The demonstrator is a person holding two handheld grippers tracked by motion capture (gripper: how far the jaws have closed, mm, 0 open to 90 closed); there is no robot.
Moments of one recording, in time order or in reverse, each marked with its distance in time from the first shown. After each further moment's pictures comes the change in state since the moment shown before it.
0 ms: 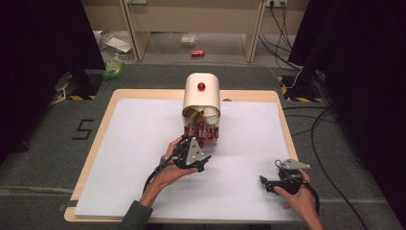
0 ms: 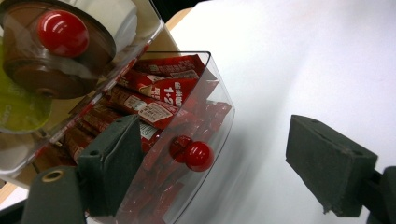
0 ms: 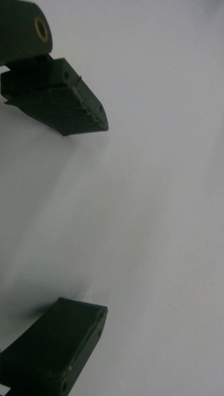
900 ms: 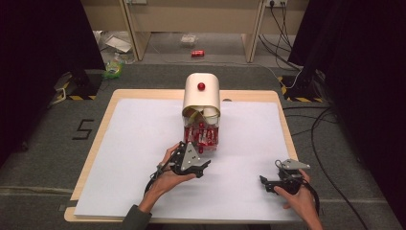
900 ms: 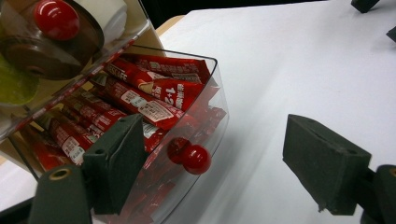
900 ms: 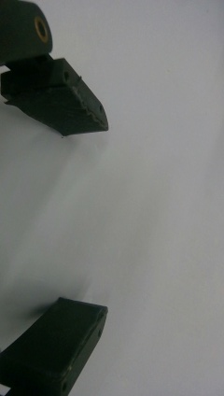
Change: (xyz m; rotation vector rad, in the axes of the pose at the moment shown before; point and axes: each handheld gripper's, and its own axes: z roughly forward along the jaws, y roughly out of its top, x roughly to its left) left arm -0.011 -0.003 -0.015 -0.021 -0.025 -0.087; right arm 0.000 0.000 0.000 0.000 -0.001 0.001
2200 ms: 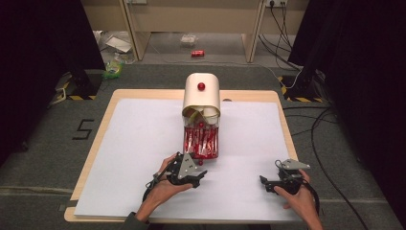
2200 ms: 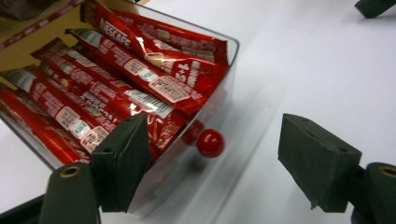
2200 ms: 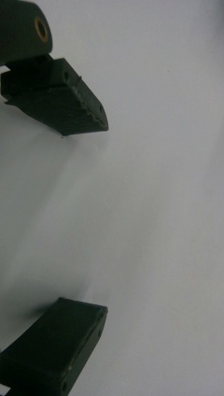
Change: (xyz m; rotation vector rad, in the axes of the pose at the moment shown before) left arm -0.019 -0.018 -0.017 0.075 -0.036 -0.040; right arm 0.000 0.000 0.000 0.001 -0.001 0.000
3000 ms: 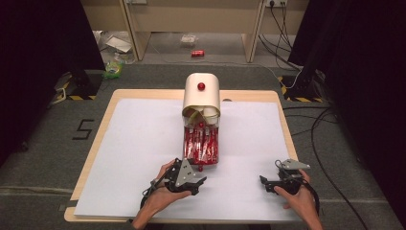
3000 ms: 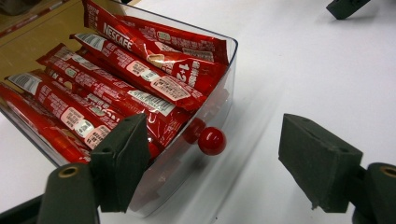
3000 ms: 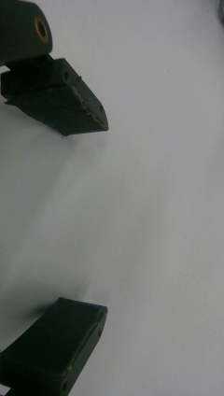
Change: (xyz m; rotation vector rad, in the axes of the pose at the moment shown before) left arm -0.012 -0.001 -0.015 -0.002 -0.026 -0.026; right arm 0.000 0.000 0.000 0.000 0.000 -0.001
